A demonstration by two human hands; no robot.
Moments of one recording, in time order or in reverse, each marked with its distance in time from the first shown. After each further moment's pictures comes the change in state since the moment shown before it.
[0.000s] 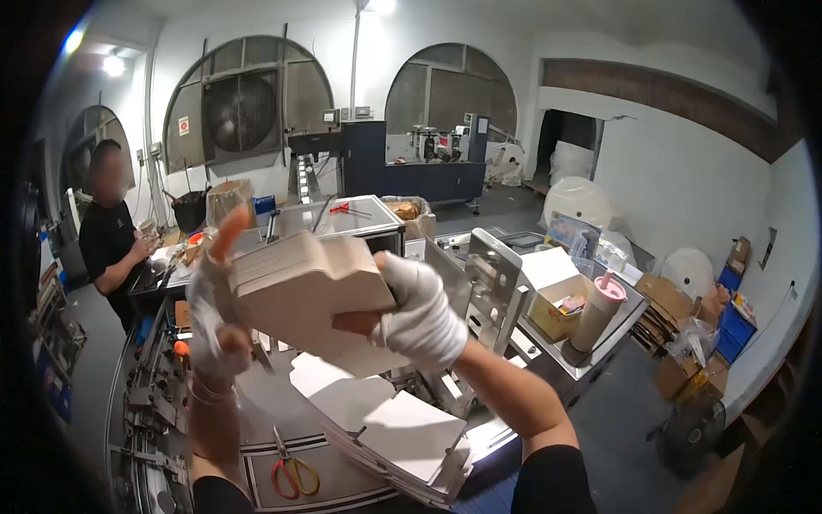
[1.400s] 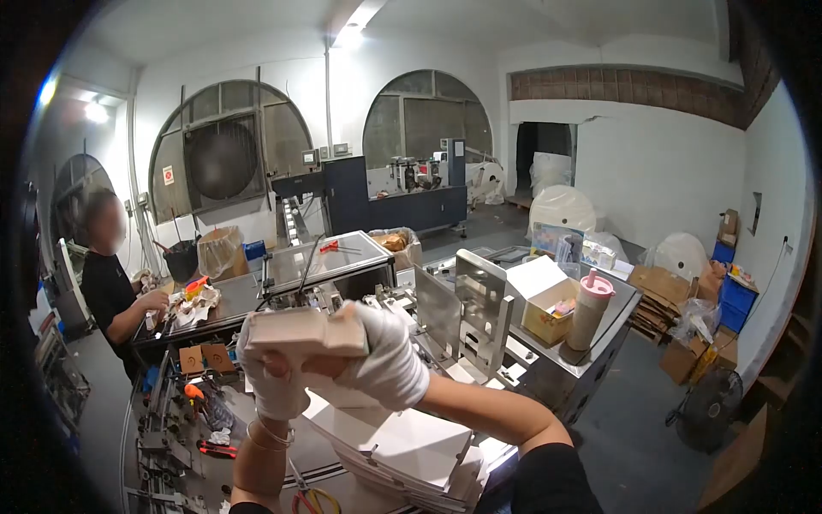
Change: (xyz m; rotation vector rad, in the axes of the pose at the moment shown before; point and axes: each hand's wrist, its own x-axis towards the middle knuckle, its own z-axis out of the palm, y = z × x) left_hand -0.043 -0.055 -0.002 0.449 0.368 0.150; right_hand -0.014 -0.017 0.038 -0.067 0.138 -0.088
